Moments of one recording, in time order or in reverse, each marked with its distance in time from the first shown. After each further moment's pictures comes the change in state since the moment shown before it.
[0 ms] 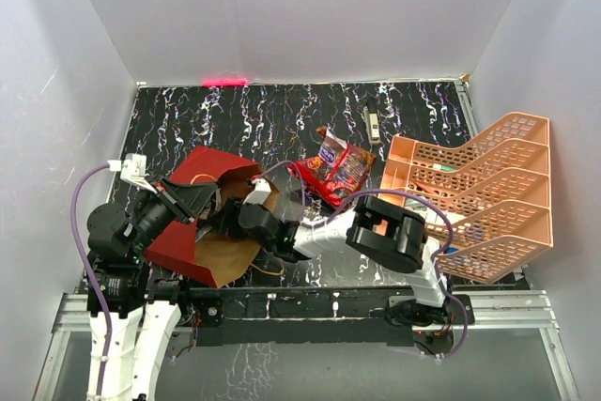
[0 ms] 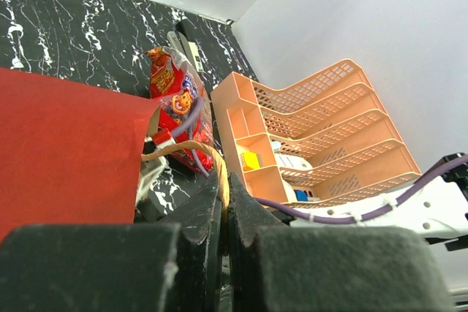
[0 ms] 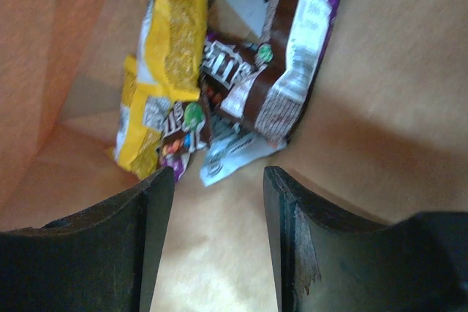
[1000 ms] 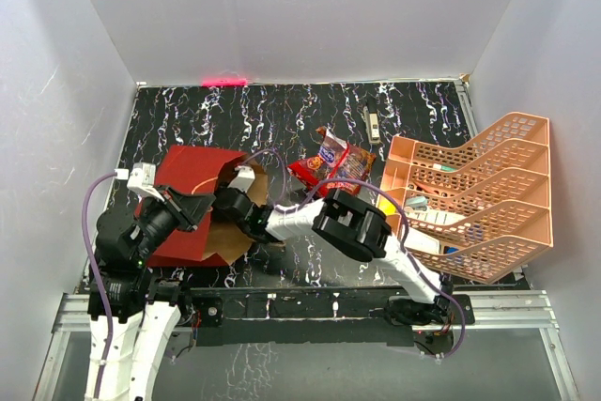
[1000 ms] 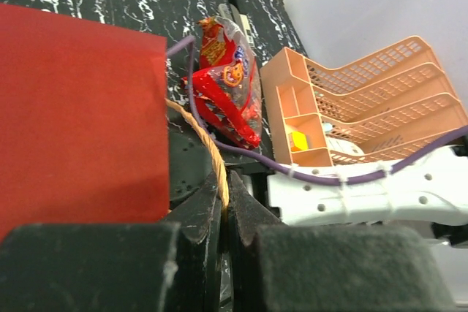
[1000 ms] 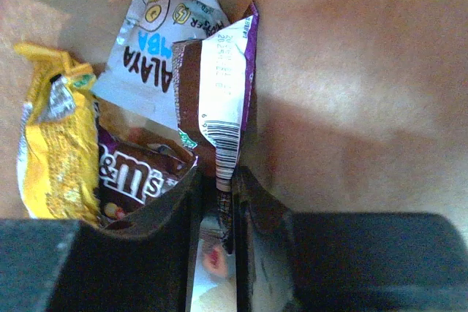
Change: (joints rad) left arm -0.042 -0.038 -0.039 -0.132 -0.110 0.116; right arm -0.086 0.346 0.442 -0.180 0.069 -0.028
